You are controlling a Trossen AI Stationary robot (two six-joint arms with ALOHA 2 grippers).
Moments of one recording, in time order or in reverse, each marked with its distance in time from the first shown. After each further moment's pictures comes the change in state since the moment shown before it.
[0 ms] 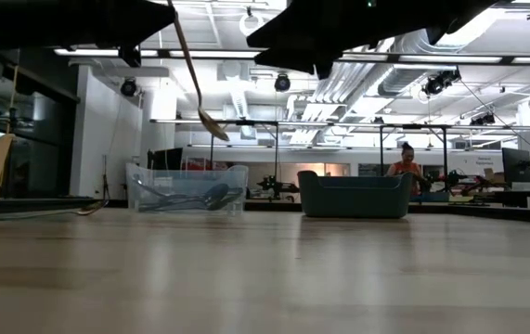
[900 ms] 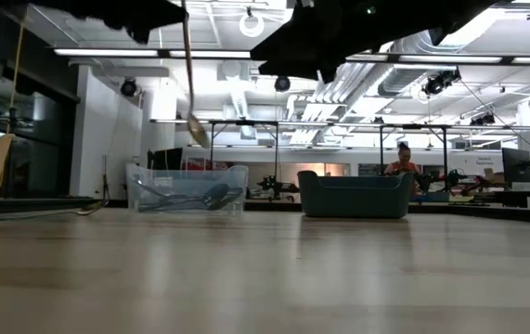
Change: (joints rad) left arm 0.025 -0.030 0.323 -0.650 -0.028 0.121; right arm 0.000 0.000 0.000 -0.052 0.059 -0.005
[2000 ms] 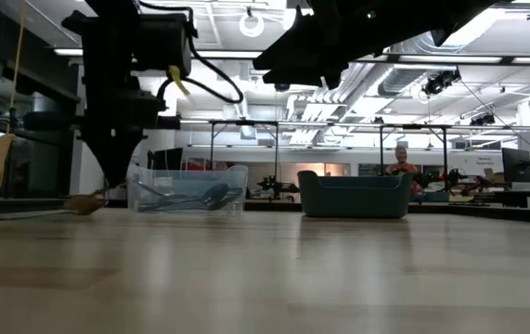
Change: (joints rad) left arm 0.119 0.687 0.317 -0.974 -0.073 0.556; right arm 0.000 0.000 0.000 -0.043 0.028 0.050
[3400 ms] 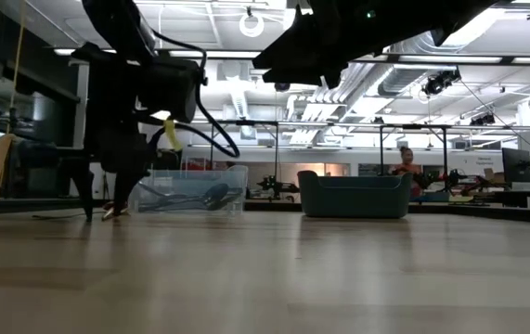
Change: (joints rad) left arm 0.005 0.191 -0.026 0.030 -0.059 0.100; right arm 0.000 0.000 0.000 0.007 0.004 0.000
